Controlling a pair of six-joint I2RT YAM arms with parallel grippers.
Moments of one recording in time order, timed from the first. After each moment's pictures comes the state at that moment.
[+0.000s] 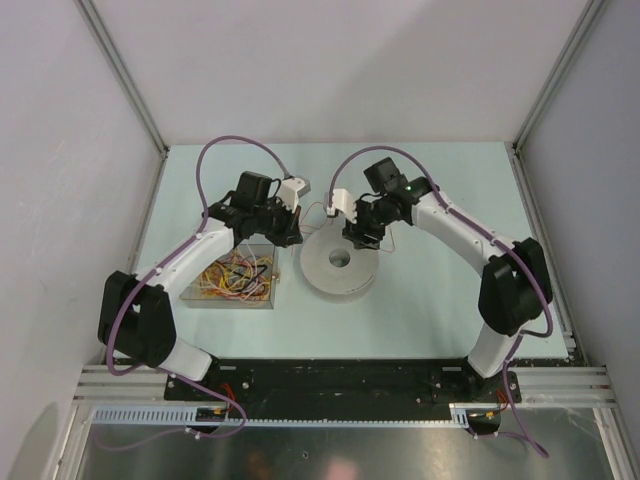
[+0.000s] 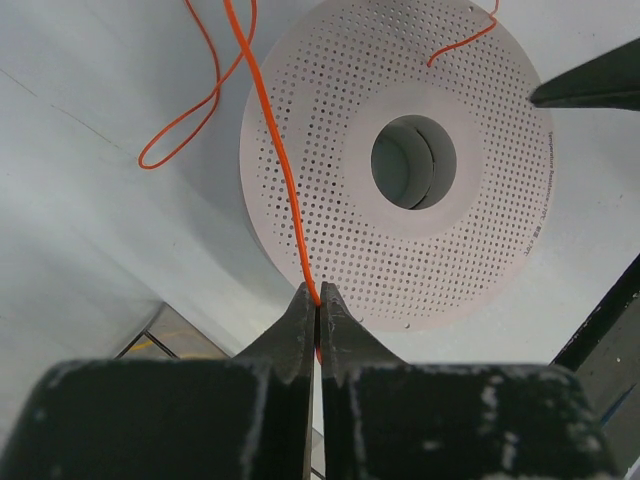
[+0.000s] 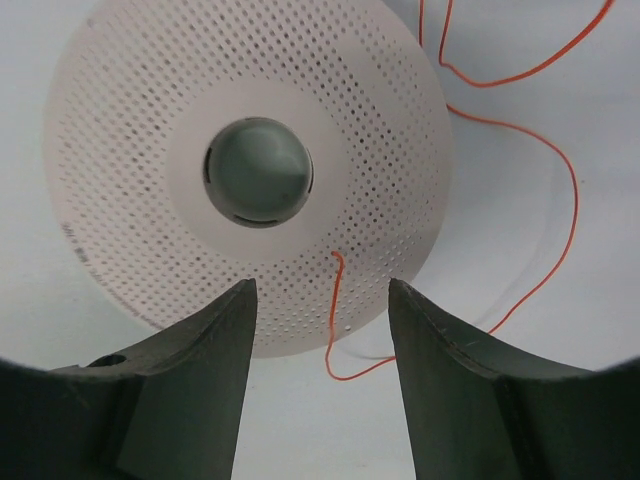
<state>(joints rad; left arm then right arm) -0.42 1.49 1.13 -0.48 0.44 0.10 0.56 1.73 1.48 -0.76 -0.45 -0.86</state>
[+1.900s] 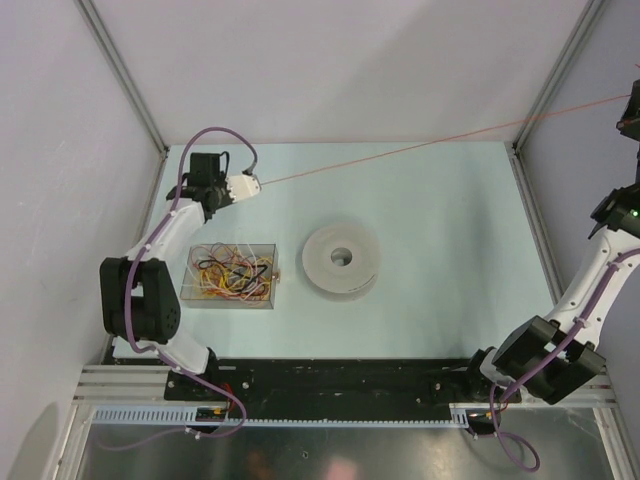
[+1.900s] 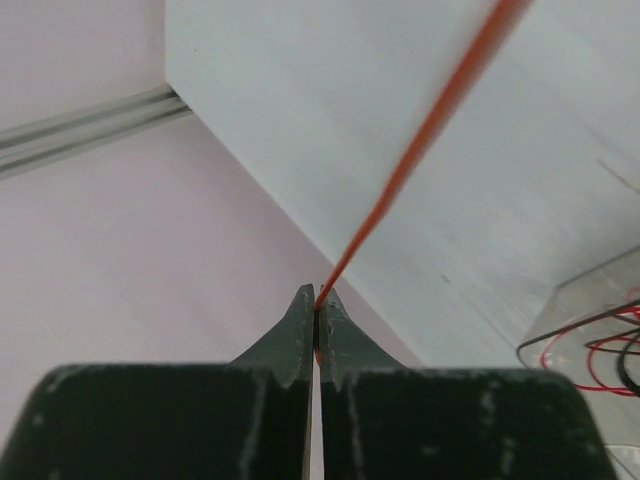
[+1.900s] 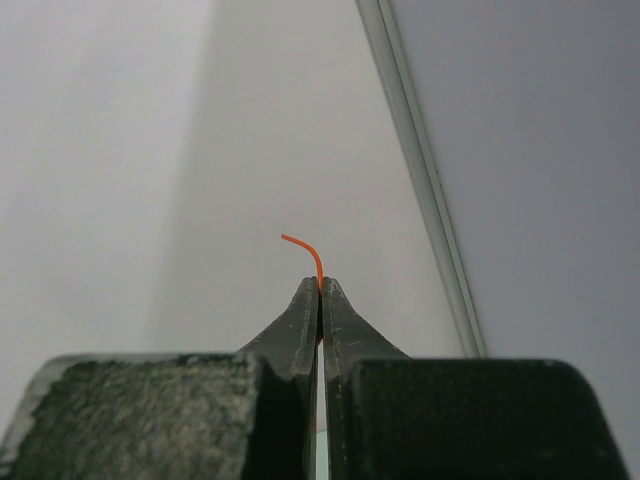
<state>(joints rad) -0.08 1.60 1.24 -0.46 -0.21 1.16 -0.69 1.28 1.46 0.33 -0.43 0.60</state>
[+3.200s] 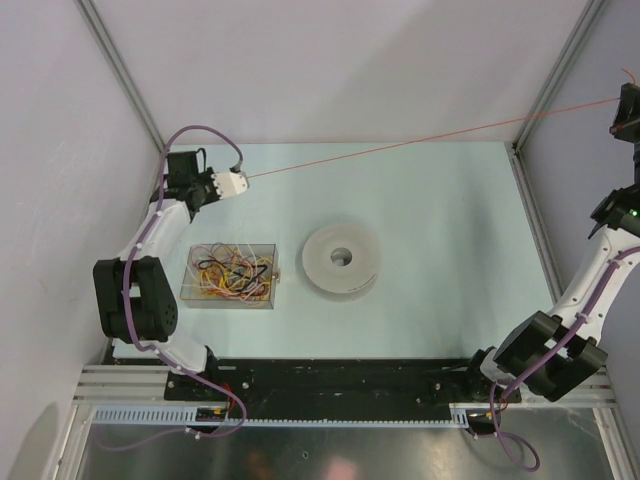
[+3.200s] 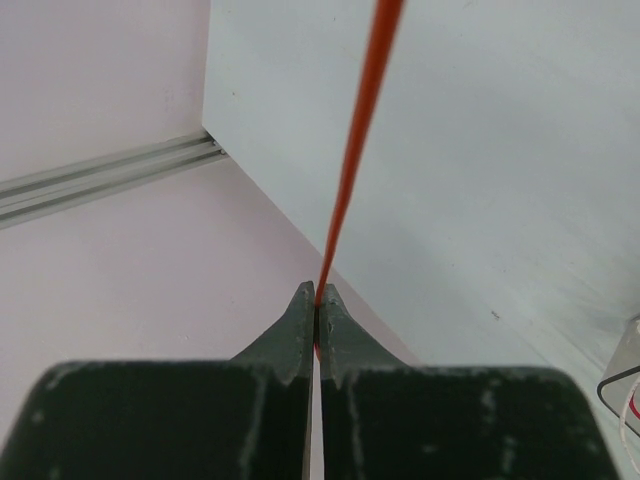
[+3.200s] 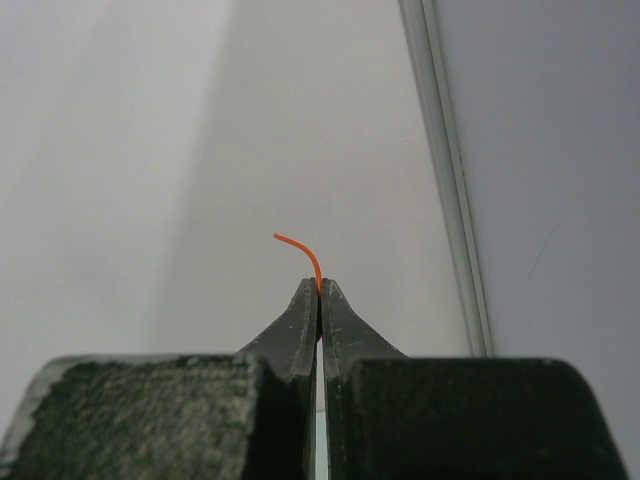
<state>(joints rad) 0.05 1.60 1.22 -0.34 0.00 1.31 -0.70 1.30 1.43 0.37 -0.52 0.57</state>
